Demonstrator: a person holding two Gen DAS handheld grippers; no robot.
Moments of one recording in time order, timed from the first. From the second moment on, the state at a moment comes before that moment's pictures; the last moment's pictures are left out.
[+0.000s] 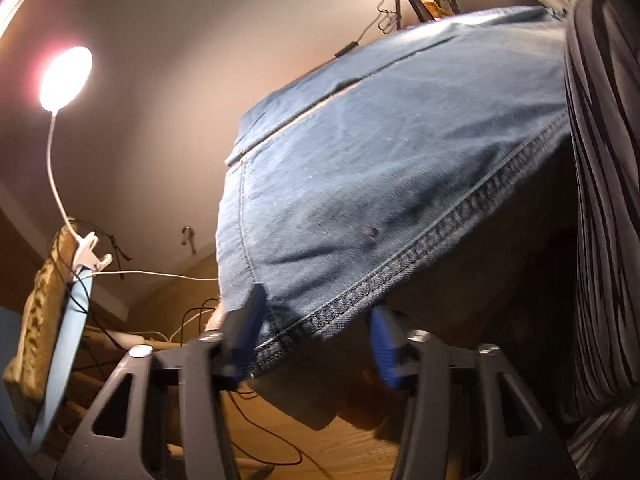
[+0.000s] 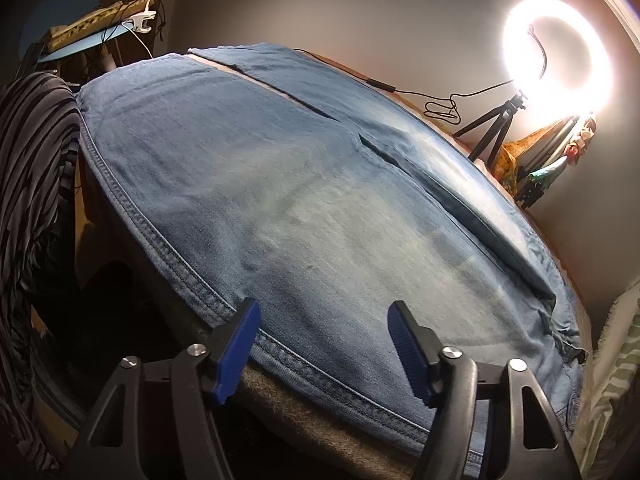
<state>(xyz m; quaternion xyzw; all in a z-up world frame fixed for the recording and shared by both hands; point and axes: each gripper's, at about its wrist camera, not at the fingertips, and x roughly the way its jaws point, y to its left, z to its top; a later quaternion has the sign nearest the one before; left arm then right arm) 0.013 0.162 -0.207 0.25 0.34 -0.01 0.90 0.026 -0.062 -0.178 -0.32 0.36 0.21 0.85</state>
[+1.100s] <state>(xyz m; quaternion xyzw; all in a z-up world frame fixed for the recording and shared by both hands) 0.056 0.180 -0.148 0.13 0.33 -0.11 0.93 0.015 -0.070 -0.182 -0.36 0.35 0.27 0.82</state>
